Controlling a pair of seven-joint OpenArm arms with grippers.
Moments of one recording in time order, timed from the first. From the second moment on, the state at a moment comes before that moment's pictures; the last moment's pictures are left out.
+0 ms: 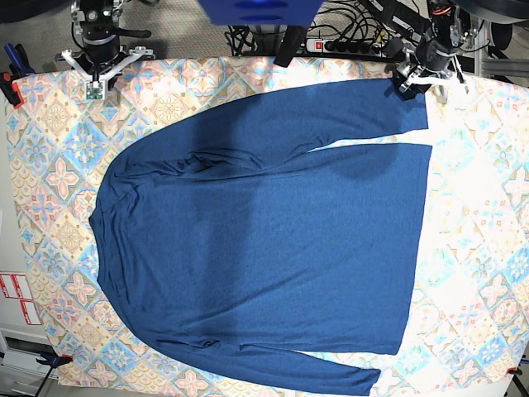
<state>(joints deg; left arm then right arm) 38.0 -12.7 -19.4 91.4 -58.1 0.9 31.1 -45.5 6.4 14.8 107.8 -0.4 1.4 -26.3</state>
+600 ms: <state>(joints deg) 40.2 -10.6 -25.1 91.8 -58.5 0.7 36.9 -45.7 6.3 14.8 107.8 -0.4 1.4 -26.3</state>
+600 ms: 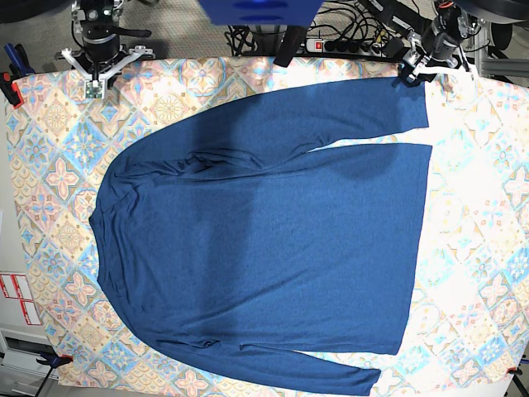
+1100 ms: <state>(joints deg) 36.0 -10.6 -25.3 89.8 -57.9 0.7 36.5 -45.5 6.1 14.8 107.8 -0.3 1.4 -26.4</state>
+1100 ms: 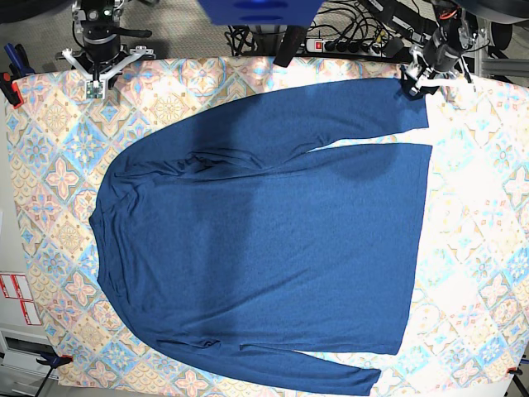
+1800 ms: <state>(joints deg) 37.4 -10.6 -25.2 89.4 -57.9 -4.0 36.9 -41.8 6.1 10.9 107.8 -0.4 1.4 -26.3</state>
